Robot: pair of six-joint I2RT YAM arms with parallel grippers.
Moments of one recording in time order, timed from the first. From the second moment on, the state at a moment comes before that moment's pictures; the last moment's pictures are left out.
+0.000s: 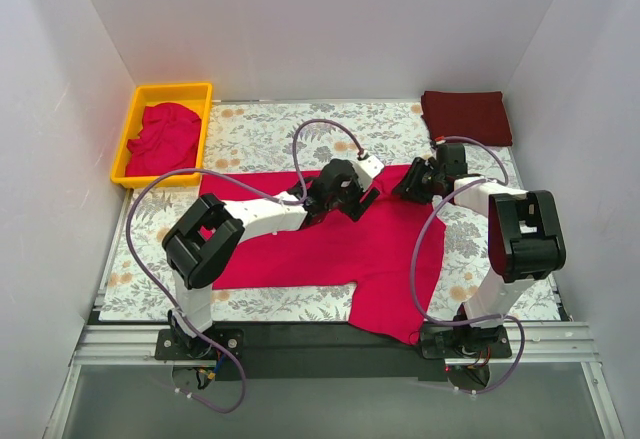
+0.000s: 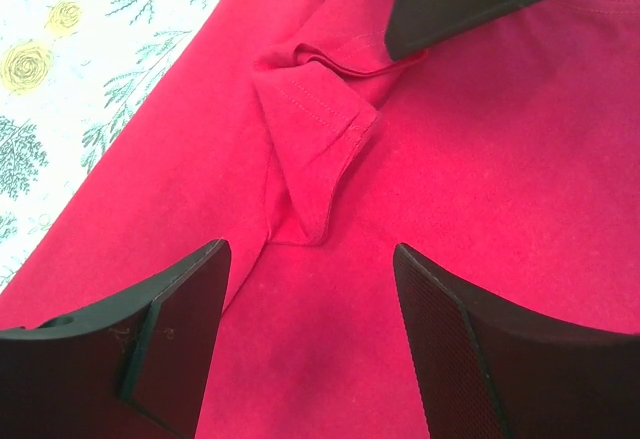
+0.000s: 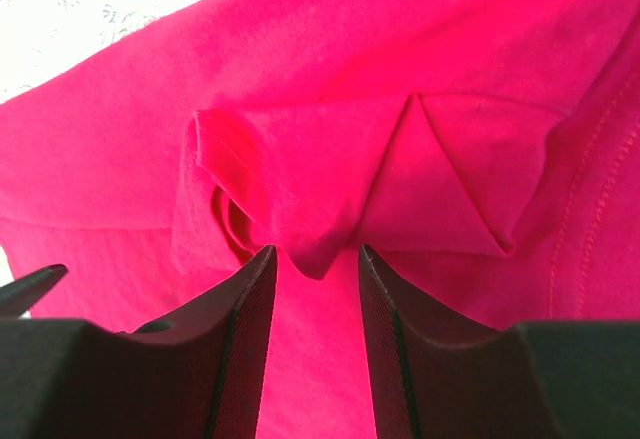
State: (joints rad) left arm -0.85 1.89 1.20 0.13 -0.04 0.10; right arm 0.12 1.71 0.92 -0.07 -0.37 0.57
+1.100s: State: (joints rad) left arm -0.93 2.02 1.21 0.35 -0.09 0.31; right arm 0.11 1.73 0.92 -0.03 -0.43 0.60
